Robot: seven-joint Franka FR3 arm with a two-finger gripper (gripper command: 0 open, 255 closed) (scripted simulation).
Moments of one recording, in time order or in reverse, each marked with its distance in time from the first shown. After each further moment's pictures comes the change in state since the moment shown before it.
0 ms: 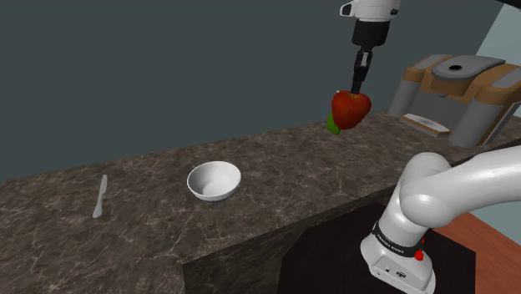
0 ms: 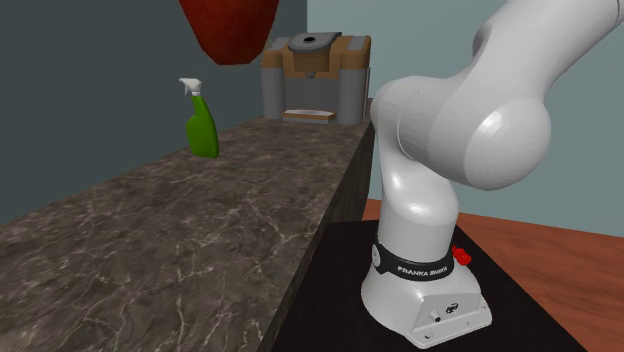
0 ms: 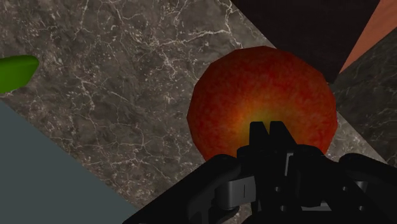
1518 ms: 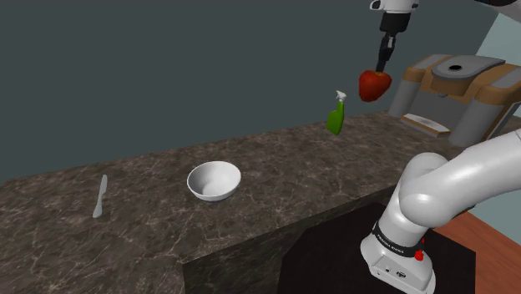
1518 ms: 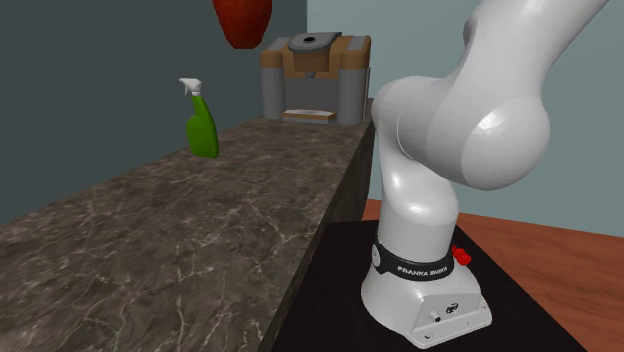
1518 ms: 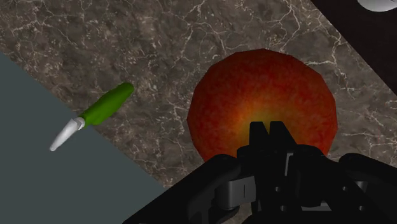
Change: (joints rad) arm -0.019 0.190 -0.452 0.244 -0.266 0.050 -0.467
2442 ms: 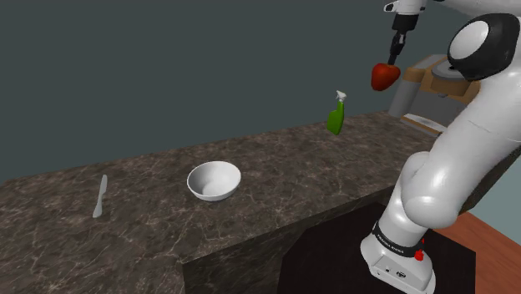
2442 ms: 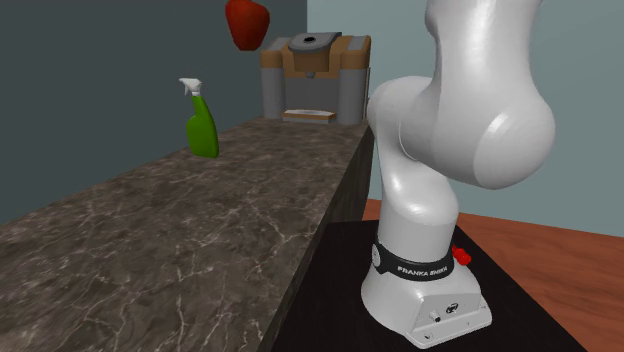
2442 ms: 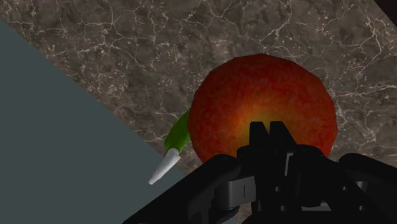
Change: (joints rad) arm 0.098 0.457 -0.554 0.407 0.151 0.103 -0.466
